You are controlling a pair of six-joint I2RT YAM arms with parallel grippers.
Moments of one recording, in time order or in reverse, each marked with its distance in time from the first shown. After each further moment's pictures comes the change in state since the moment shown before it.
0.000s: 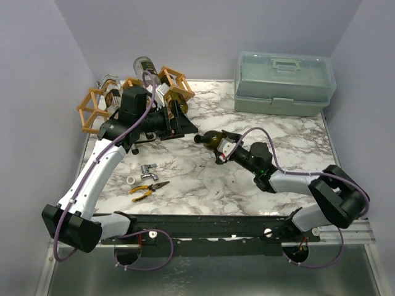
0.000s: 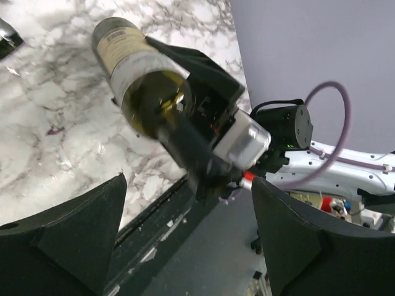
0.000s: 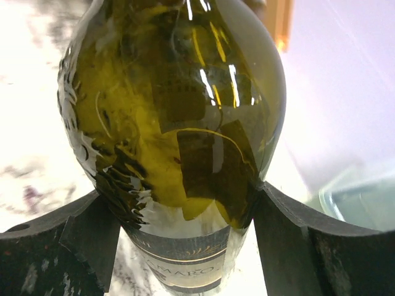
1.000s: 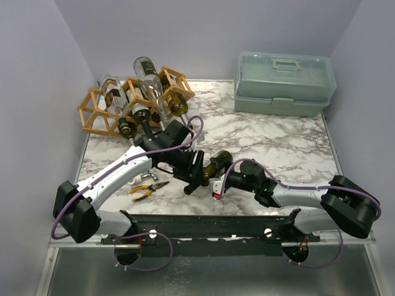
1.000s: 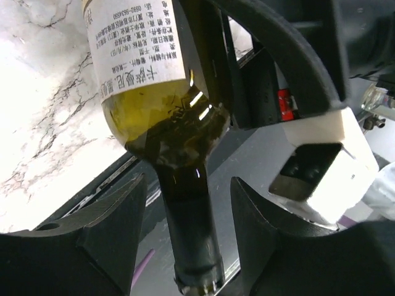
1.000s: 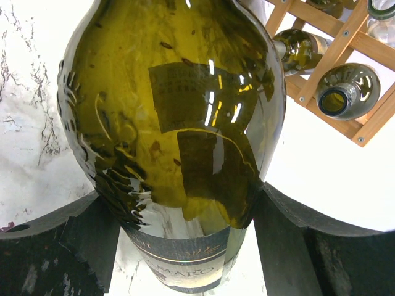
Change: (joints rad) left arm -0.360 0.067 -0.201 -0.241 -0.132 0.175; right arm 0.262 -0.187 -0.123 -0.354 -0.047 -0.439
